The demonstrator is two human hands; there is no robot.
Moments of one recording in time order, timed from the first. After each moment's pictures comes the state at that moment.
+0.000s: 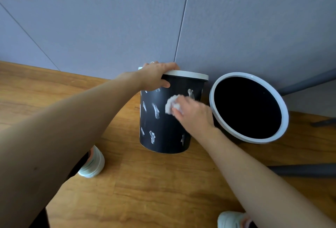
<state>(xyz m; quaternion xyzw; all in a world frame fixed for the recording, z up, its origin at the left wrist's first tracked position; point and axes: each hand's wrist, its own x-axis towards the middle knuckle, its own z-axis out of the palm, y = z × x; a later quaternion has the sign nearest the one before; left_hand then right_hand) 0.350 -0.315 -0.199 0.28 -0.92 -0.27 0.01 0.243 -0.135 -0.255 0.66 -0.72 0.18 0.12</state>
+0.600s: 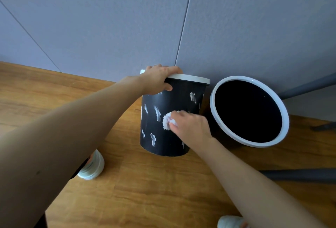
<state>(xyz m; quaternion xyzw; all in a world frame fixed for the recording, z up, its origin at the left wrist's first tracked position) 0.347 -0.313 -0.204 0.28 -0.93 -0.25 0.01 0.257 -0.124 -0.267 0.69 -0.70 0.11 0.15</state>
